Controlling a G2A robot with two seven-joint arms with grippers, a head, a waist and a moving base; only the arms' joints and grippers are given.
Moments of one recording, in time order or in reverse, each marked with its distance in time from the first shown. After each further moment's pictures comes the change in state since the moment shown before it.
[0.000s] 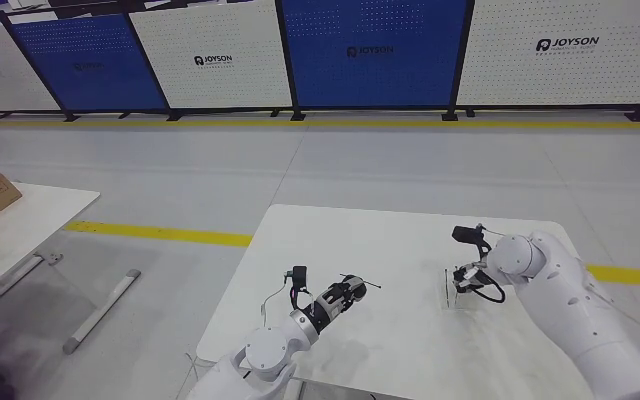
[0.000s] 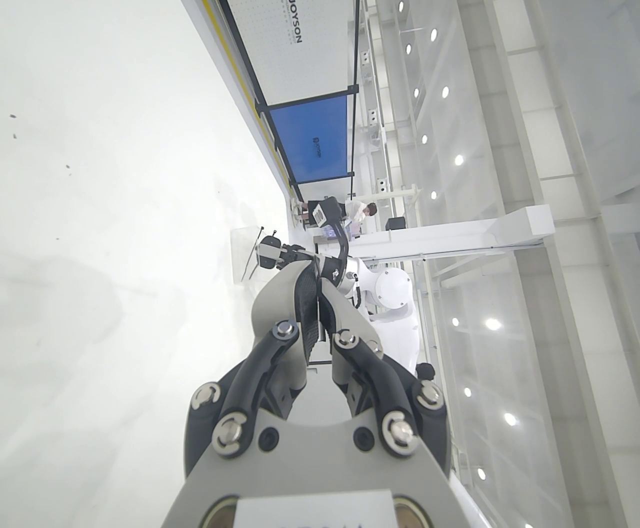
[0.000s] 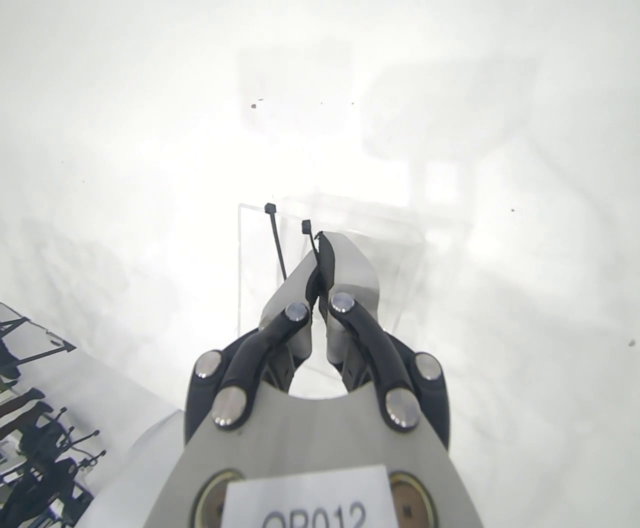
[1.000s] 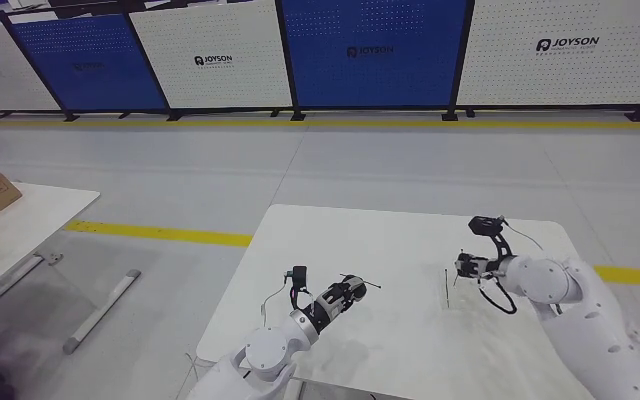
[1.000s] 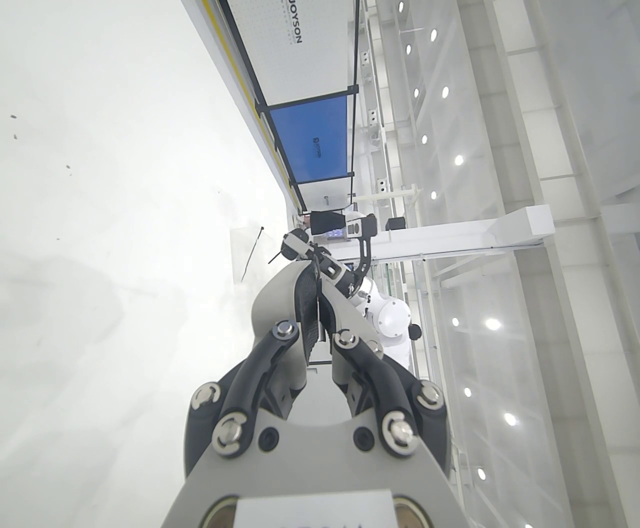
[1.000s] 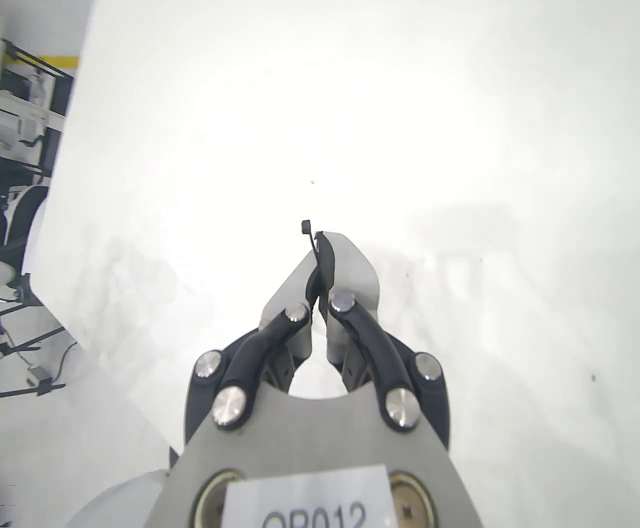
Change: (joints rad) left arm 0.000 0.000 0.000 0.000 0.000 0.000 0.000; right arm -0.283 0.142 0.299 -0.384 -0.056 -0.140 -0.278
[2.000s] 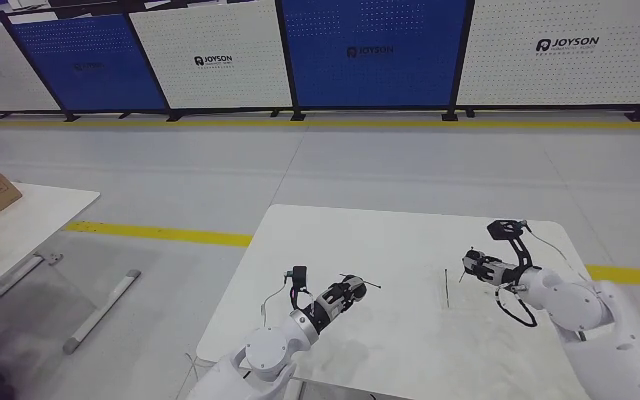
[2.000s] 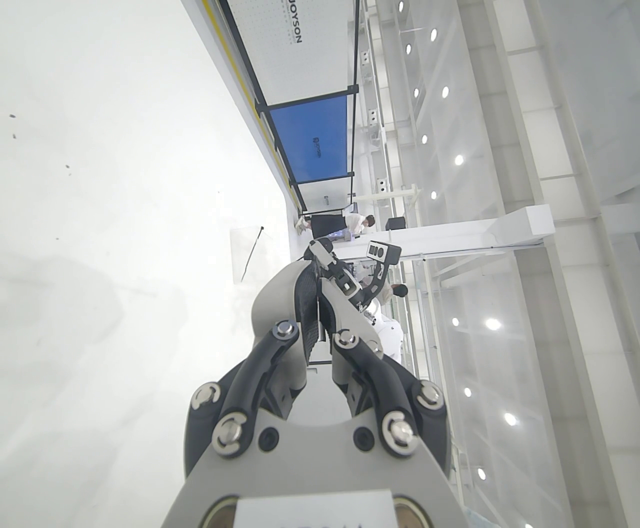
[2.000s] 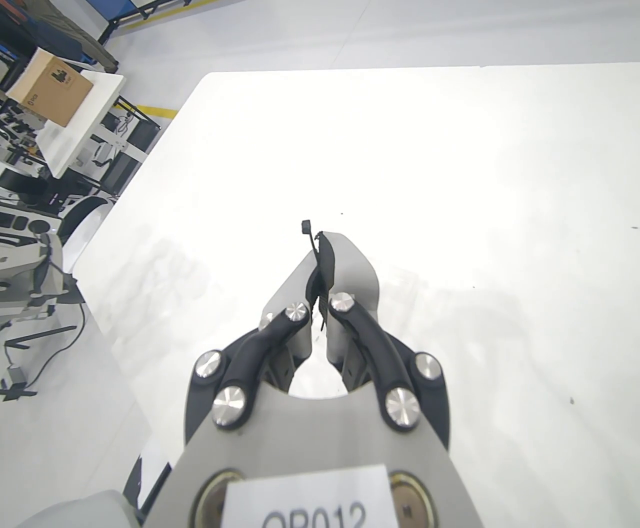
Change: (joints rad) left arm 0.000 0.000 0.000 0.000 0.000 0.000 0.000; right arm -0.153 0.049 0.145 -0.158 -0.006 -0.129 -0.066
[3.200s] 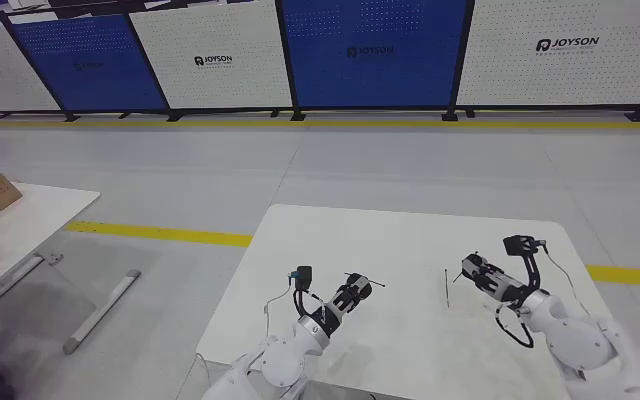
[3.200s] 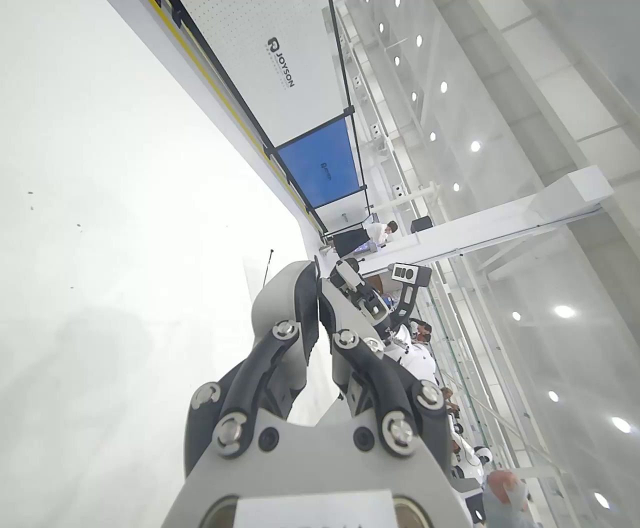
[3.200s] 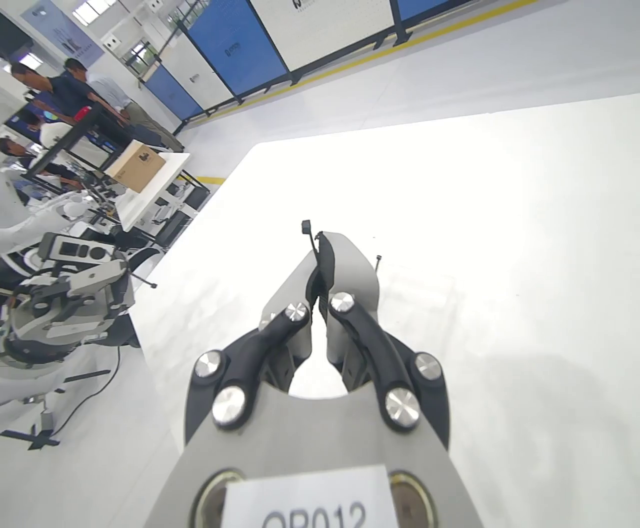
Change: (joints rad) left arm -0.004 -0.017 0.077 -0.028 0.263 -0.007 0.181; right arm -0.242 0.012 0.100 -0.182 0.083 -0.044 -0.275
